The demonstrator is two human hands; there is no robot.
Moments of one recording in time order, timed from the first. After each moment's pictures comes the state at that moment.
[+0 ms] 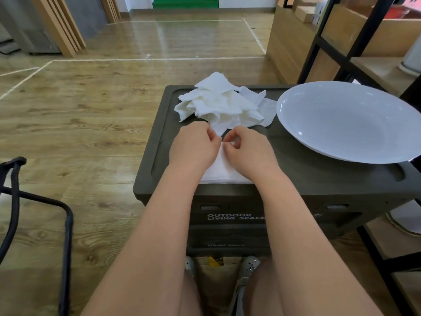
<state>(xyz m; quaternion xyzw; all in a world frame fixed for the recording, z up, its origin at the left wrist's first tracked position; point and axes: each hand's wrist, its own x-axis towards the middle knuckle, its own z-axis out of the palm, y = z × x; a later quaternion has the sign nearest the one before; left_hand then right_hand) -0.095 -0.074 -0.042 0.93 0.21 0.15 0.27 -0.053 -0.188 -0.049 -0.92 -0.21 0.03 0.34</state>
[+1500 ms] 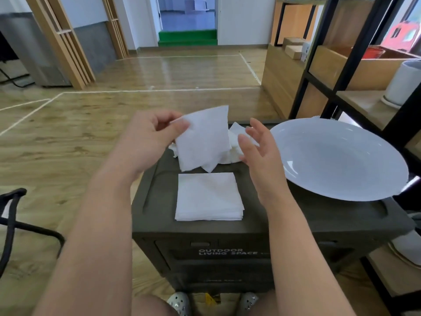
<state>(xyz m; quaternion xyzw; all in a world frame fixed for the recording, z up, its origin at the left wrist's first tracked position) -0.113 -0.036 0.048 0.84 0.08 0.20 0.50 -0.038 -0.214 -0.012 -0.70 -0.17 0.04 0.69</state>
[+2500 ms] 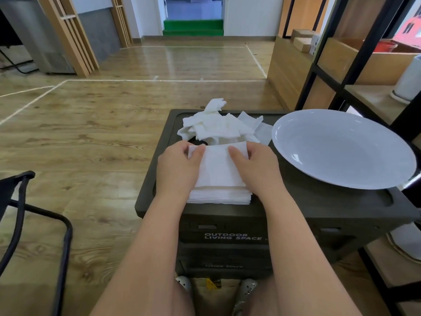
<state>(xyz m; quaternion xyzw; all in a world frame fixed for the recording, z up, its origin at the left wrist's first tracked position) -0.117 -0.068 -0.034 0.85 0.27 0.25 0.38 -0.051 -0.202 -0.031 -0.87 -0.18 0.02 0.46</state>
